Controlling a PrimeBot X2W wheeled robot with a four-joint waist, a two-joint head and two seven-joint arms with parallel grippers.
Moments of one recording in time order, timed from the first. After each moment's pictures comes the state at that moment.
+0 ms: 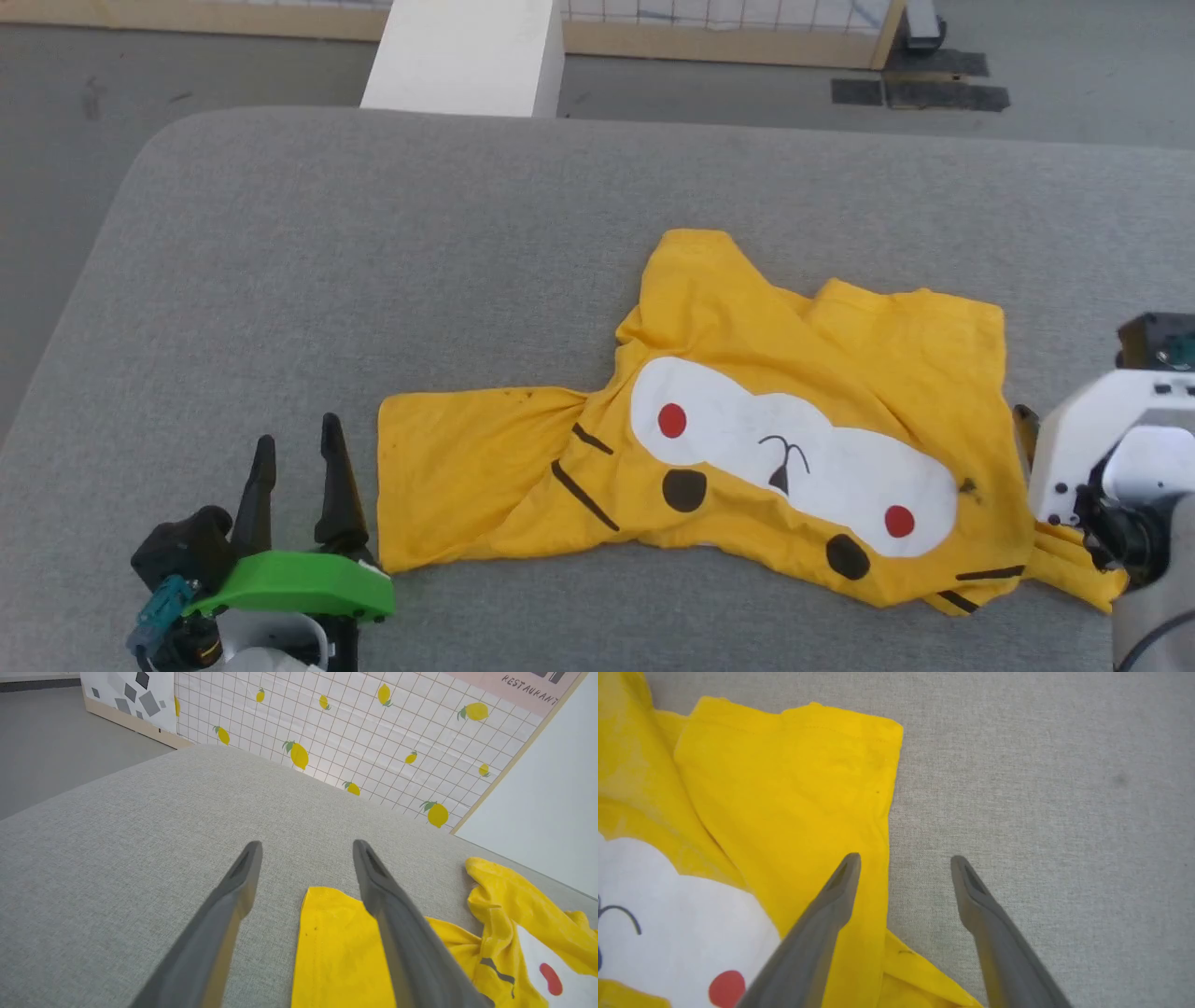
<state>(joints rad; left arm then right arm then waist) -0.04 0.05 0.03 0.14 -0.42 -0.01 -0.26 -0.26 -0.08 -0.28 0.12 0.03 0.13 0.75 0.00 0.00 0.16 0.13</state>
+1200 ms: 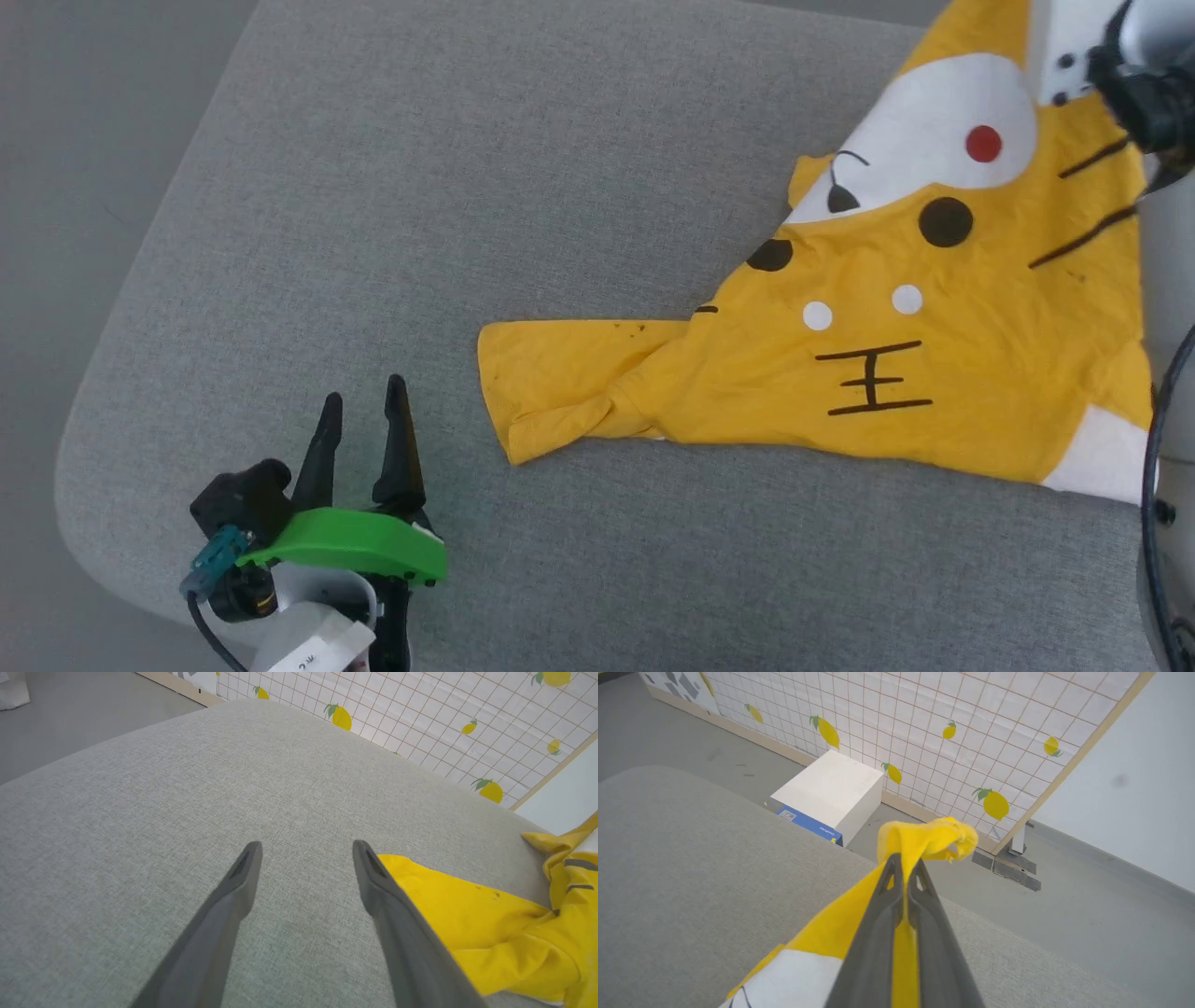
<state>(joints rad) -0.12 0.05 -0.09 0.19 -0.48 0.00 -0.26 -1.03 -0.20 0.02 0.41 -0.01 0.13 0.63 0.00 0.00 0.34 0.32</state>
